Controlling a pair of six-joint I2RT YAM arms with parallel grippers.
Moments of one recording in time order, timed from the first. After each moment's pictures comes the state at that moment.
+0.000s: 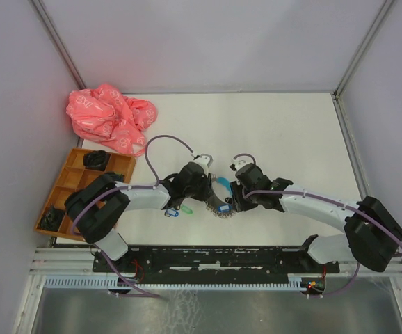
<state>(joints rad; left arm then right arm) -0.82 1.62 0.70 0.20 -0.03 -0.45 0.81 1.35 0.70 -0.35 0.01 0.46</state>
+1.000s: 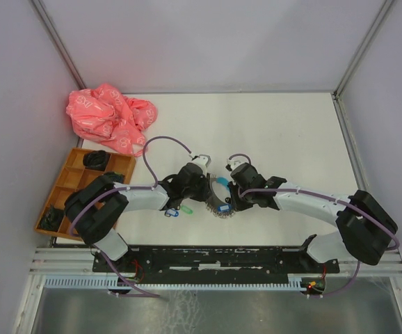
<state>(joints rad) -0.82 1.61 0.68 0.21 -0.03 -0.47 0.82 1.39 0.73 -0.35 0.00 0.47</state>
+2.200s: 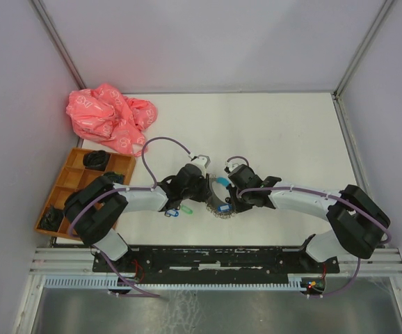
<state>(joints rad) -0.82 1.60 0.65 0.23 -0.03 -0.47 0.82 1.46 0.73 -0.35 0.00 0.47</state>
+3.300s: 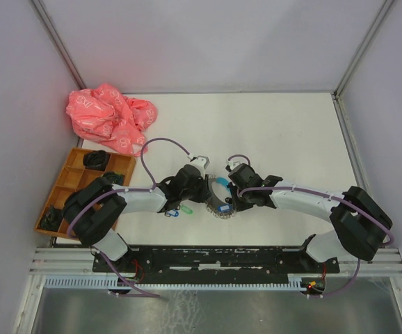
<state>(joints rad) -0.82 1.59 0.63 0.25 -0.02 -0.47 0.83 1.44 0.75 -0.38 0.04 0.48</state>
